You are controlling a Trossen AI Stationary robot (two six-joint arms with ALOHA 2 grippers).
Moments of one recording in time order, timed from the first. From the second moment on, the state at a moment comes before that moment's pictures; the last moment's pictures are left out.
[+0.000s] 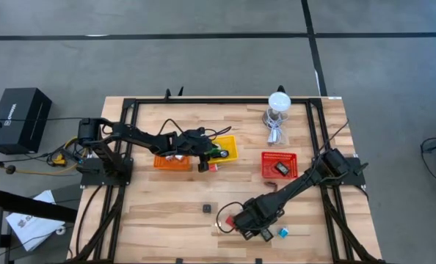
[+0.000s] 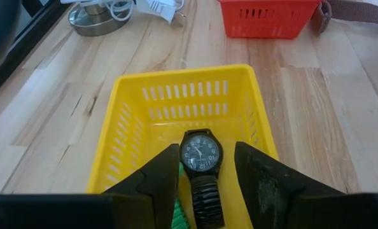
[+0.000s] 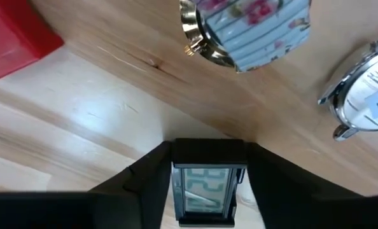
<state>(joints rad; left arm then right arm) 0.15 1.68 0.72 0.40 -0.06 0.12 0.55 2.08 1.37 -0.84 -0.31 1.52</state>
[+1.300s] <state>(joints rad) 0.15 1.68 0.72 0.40 -0.05 0.11 0.26 1.67 1.37 -1.43 0.04 1.05</state>
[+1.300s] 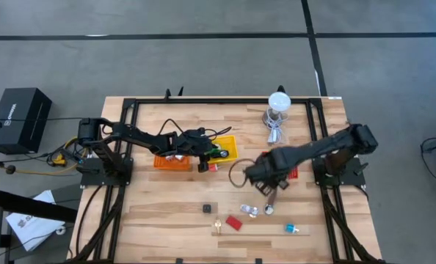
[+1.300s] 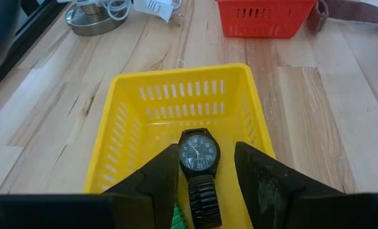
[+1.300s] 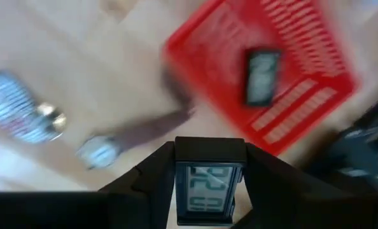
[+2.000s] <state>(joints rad) 0.14 1.68 0.72 0.38 -0.05 0.07 -0.01 1.66 1.13 -1.24 0.13 0.76</state>
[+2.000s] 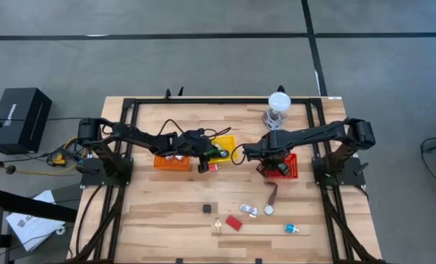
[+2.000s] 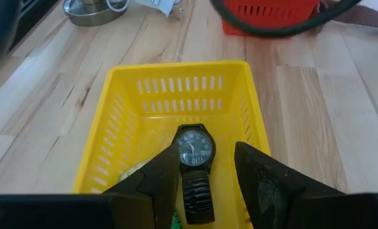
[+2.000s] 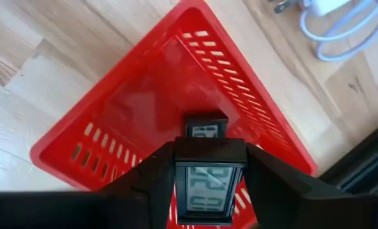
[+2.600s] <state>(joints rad) 0.14 1.68 0.72 0.38 -0.05 0.07 -0.04 1.66 1.11 -1.20 0.13 0.81</state>
